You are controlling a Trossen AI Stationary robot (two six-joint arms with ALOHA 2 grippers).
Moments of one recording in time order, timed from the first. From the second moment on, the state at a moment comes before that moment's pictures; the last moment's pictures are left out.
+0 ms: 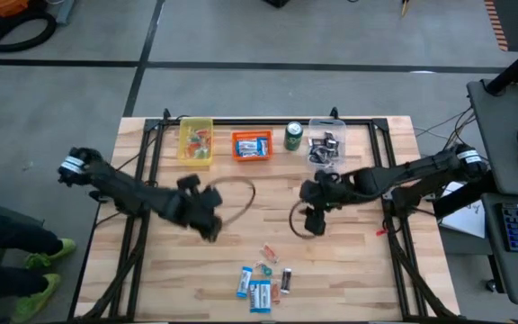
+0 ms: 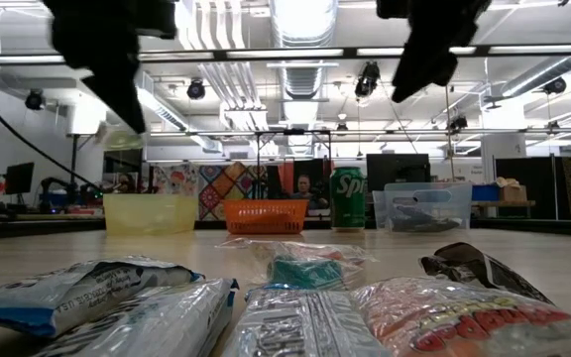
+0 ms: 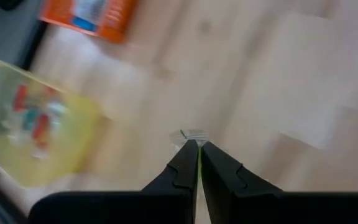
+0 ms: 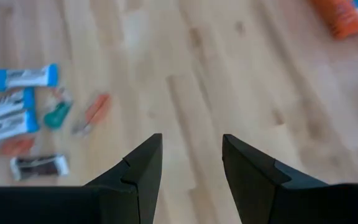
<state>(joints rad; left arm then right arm) -0.36 1.45 1.09 -1.05 -0.57 -0.72 0.18 1.37 1.09 -0.67 0.13 0.43</state>
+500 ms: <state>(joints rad) 0.47 1.29 0.92 -0.74 -0.58 -0.19 0.35 1.37 0.98 -0.52 0.13 0.58</state>
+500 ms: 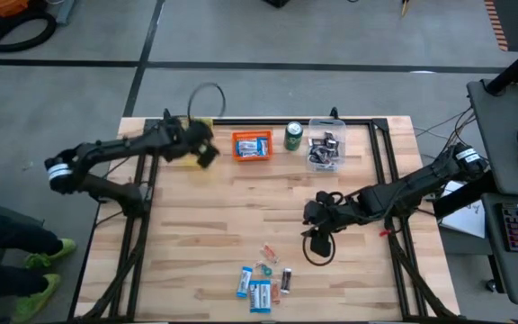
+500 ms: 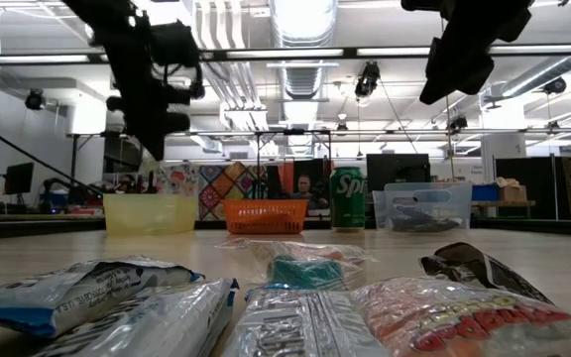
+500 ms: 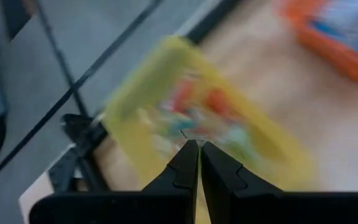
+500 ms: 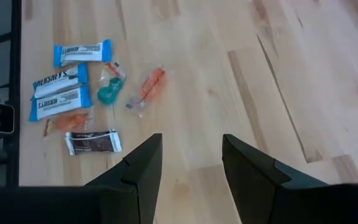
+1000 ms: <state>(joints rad) 0.78 1.52 0.90 -0.47 -0.44 0.05 0.35 1.37 0.98 -0.51 0.16 0.58</state>
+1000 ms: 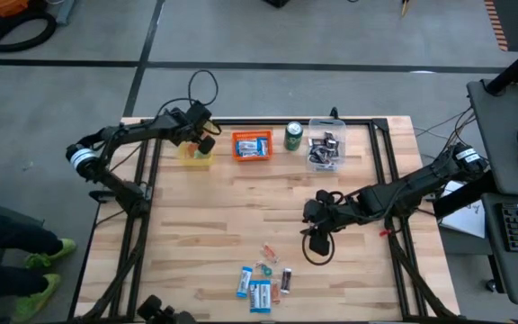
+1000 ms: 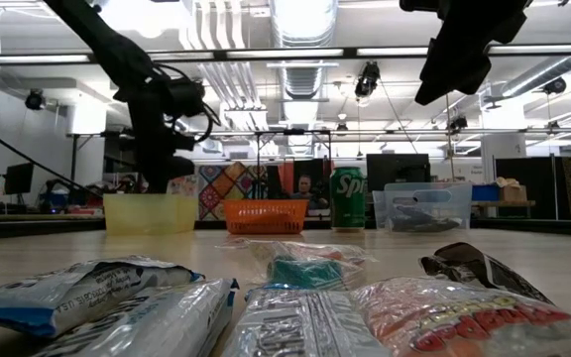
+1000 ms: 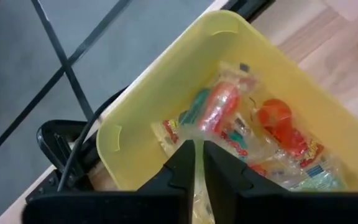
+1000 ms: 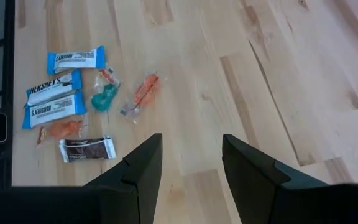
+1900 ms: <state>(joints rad) 0.27 1.17 0.83 -0.60 -0.22 -0.24 0.36 1.53 0.93 -0.24 0.24 0.45</state>
